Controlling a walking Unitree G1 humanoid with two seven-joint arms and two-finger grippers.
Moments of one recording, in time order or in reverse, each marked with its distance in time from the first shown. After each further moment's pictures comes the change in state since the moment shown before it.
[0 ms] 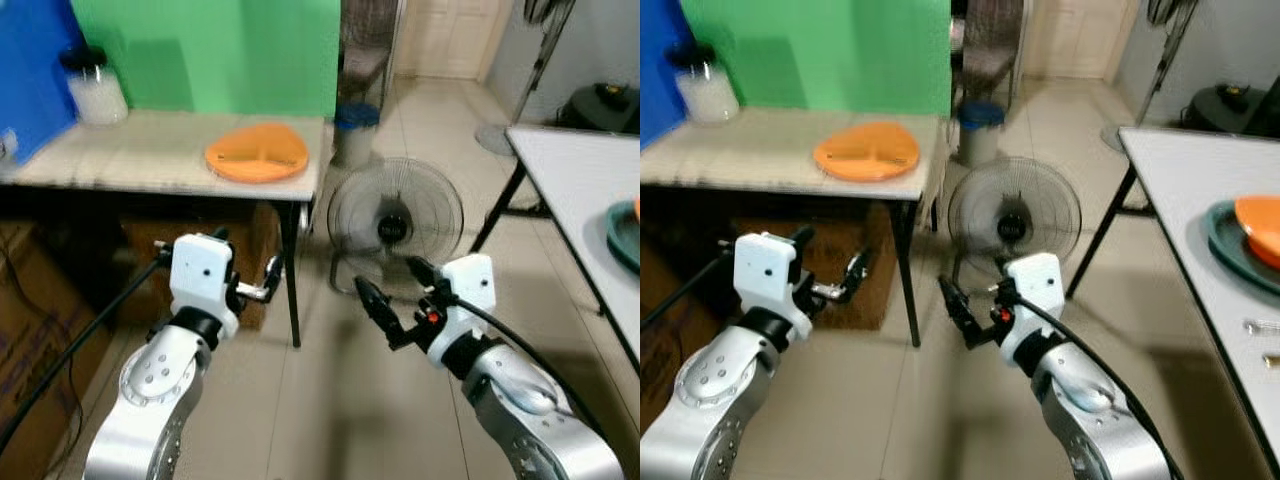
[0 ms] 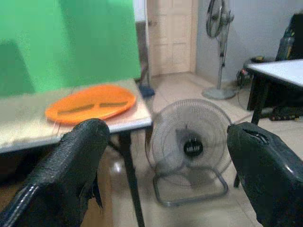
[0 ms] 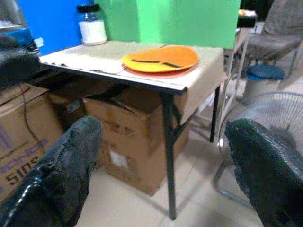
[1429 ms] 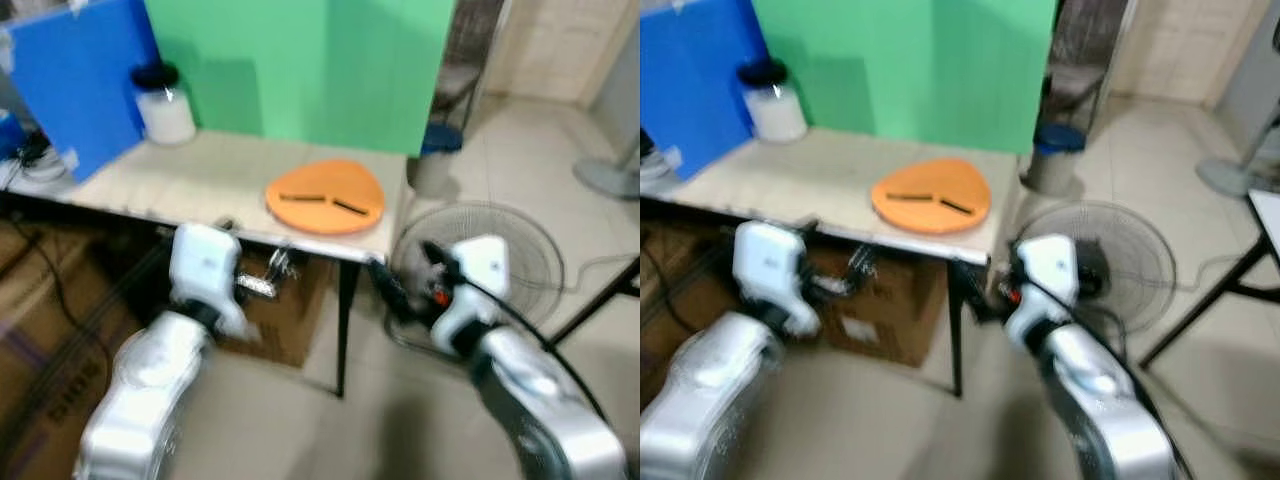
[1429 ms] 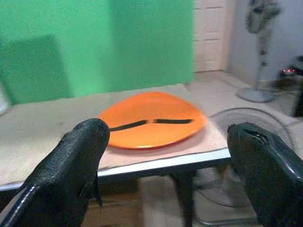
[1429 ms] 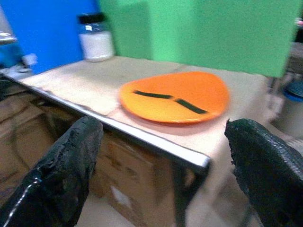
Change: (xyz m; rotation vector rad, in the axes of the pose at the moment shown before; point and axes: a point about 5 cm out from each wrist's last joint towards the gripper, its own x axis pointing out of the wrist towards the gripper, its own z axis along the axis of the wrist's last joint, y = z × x) left arm 0.005 -0.001 -0.001 -0.001 0.019 -0.085; right arm 0.007 -0.014 0.007 0.010 -0.033 -0.089
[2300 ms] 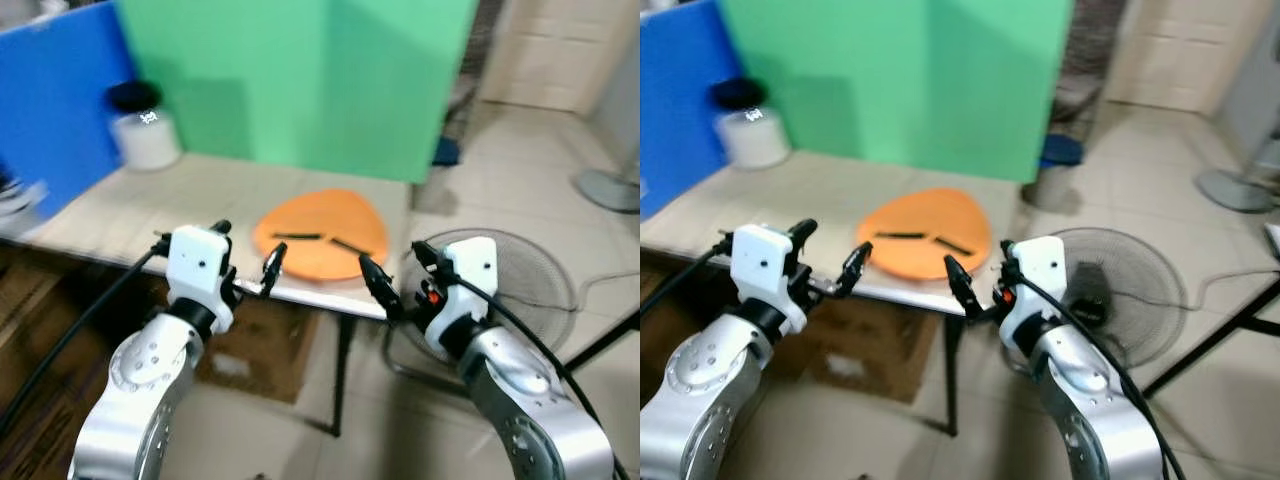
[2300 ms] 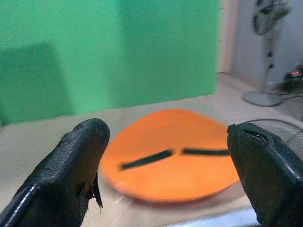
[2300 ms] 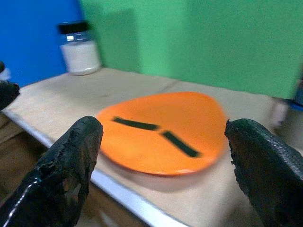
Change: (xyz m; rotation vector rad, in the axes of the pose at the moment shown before) left arm -0.002 0.013 0.001 0.017 0.000 0.030; right arm 0.006 0.010 0.001 0.016 -0.007 0.044
